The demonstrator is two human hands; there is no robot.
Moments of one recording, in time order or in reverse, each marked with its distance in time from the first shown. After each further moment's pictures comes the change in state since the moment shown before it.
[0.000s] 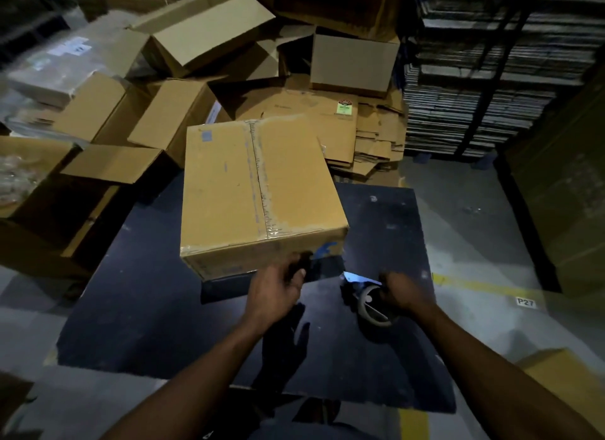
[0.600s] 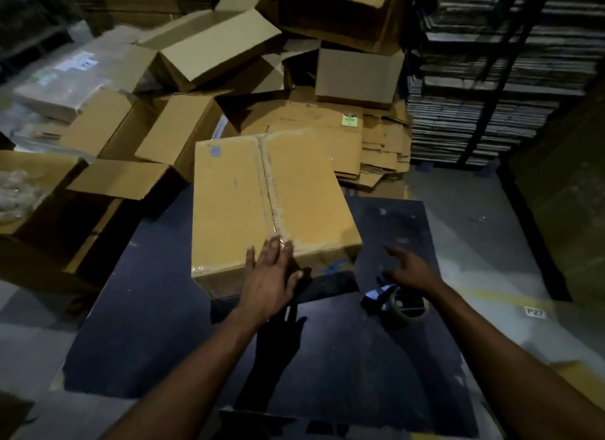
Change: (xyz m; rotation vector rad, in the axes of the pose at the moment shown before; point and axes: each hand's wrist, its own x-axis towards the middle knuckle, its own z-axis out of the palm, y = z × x) left_hand 0.060 -0.055 -0.019 0.503 -0.010 0.260; right_hand 0.038 -0.027 -0.059 0.345 0.104 -0.009
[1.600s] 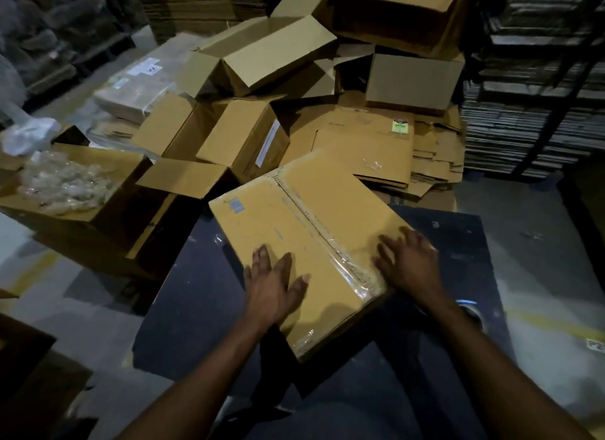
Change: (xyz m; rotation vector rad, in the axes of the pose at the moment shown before) left_hand -0.048 -0.075 -0.048 -0.190 -0.060 -0.353; right_hand -0.007 -0.143 0.044 -0.411 0.229 -0.156
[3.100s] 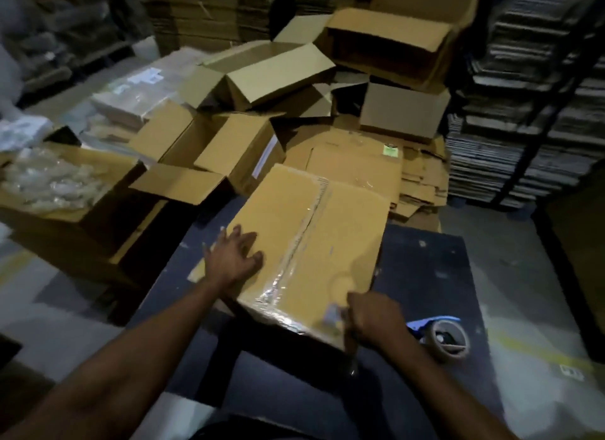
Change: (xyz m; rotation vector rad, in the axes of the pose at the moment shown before) left_hand 0.065 -0.055 -0.061 0.020 0.020 -0.118; right_hand -0.063 -0.059 0.012 -0.274 -0.228 -0.198
